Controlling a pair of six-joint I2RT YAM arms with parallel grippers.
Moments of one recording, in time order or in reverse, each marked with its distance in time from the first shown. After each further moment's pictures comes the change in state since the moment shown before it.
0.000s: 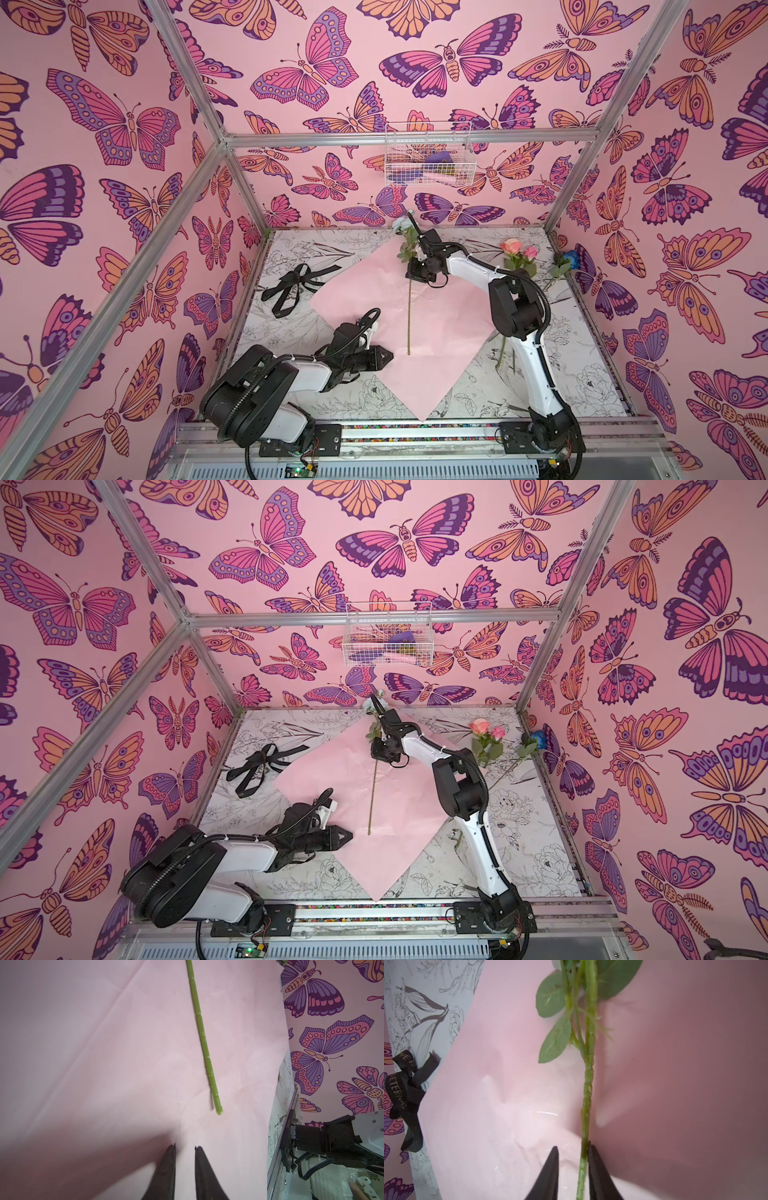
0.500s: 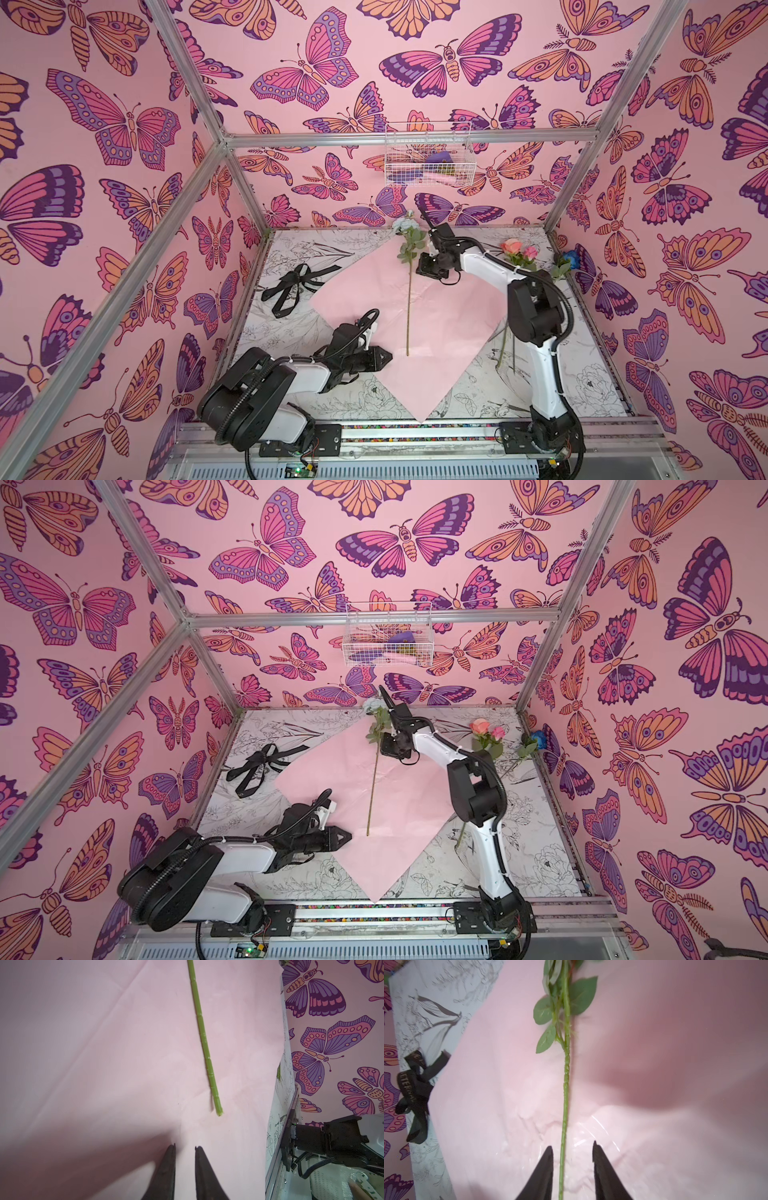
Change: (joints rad) left arm 0.007 -0.027 -0.007 -0.030 -0.005 0.000; right arm -0.064 -0.259 -0.193 -0.058 0.049 -0.038
